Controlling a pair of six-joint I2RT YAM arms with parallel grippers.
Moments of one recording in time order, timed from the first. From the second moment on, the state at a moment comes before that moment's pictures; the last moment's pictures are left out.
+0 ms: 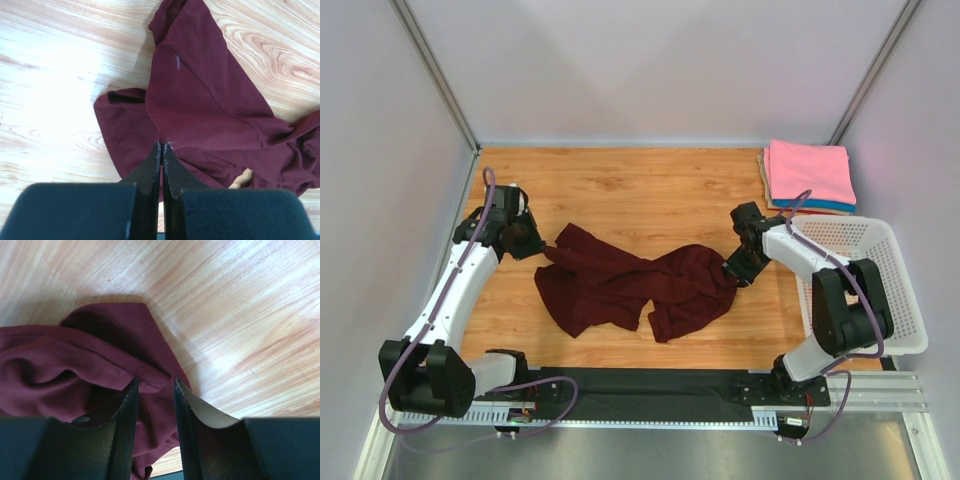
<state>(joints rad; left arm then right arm) -0.10 1.19 1.04 -0.80 0.03 -0.50 0.28 1.57 0.97 -0.80 0.08 1.07</state>
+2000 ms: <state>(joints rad) -0.07 0.95 1.78 -1.10 0.08 -0.69 0.29 0.98 1.59 -0.87 0.10 0.48</state>
